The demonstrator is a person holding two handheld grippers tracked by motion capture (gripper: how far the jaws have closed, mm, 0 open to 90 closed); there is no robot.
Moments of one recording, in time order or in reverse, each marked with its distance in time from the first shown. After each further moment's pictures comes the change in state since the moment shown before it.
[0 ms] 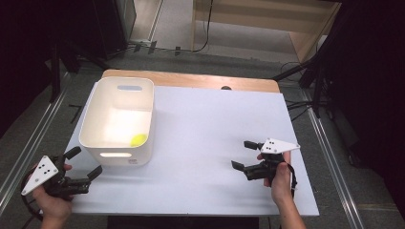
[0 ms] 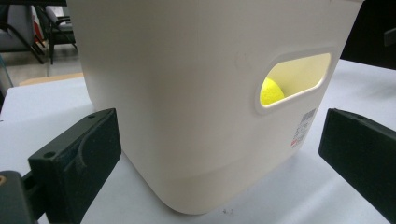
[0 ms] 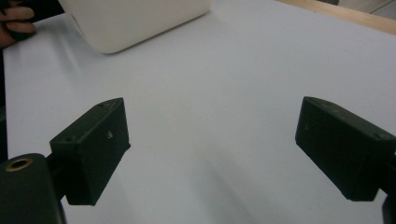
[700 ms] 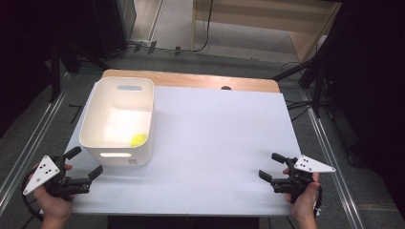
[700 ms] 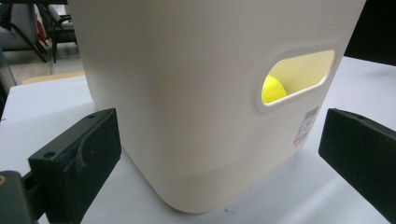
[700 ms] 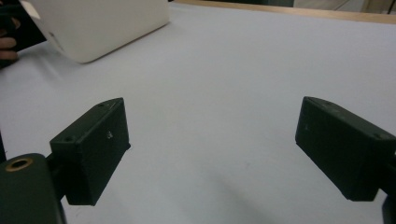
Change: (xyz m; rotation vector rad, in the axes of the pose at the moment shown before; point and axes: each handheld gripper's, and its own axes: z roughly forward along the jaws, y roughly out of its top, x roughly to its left) left arm -0.001 0.000 0.001 0.005 0.012 0.003; right arm -0.020 -0.062 -0.066 -0.127 -0.102 0.130
